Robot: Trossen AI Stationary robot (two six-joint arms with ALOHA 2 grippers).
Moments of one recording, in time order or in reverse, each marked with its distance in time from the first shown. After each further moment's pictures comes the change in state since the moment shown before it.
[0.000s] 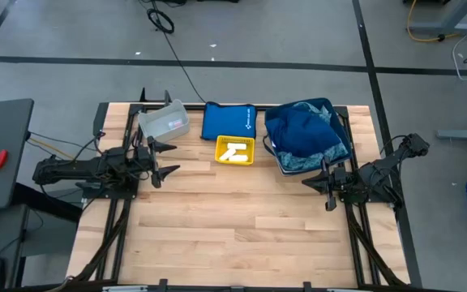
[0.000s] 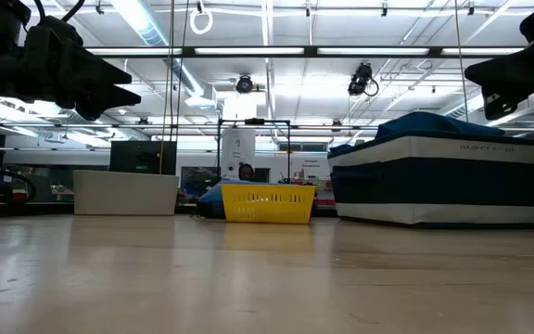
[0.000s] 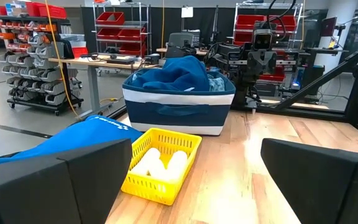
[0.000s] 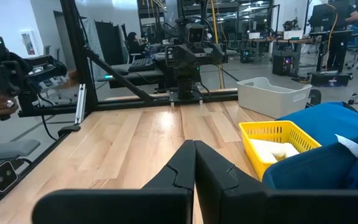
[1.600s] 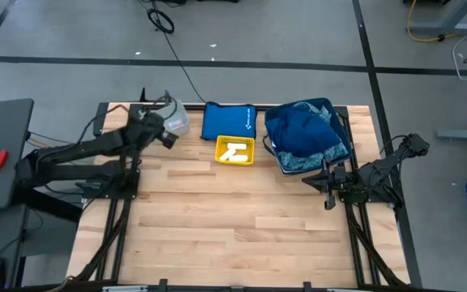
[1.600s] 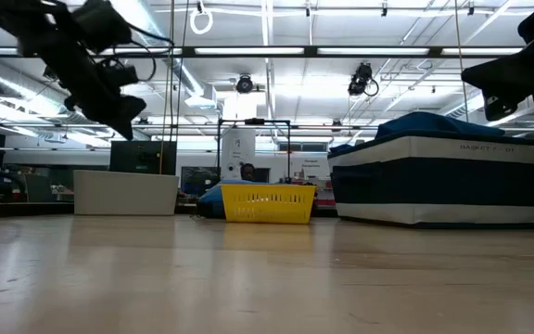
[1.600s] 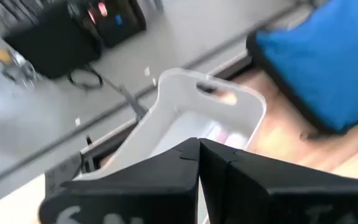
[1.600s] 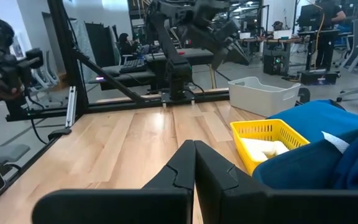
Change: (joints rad) left arm 0.417 0.722 0.476 -0.446 -0.465 -0.166; right arm 0.000 0.000 0.000 0.000 0.039 0.008
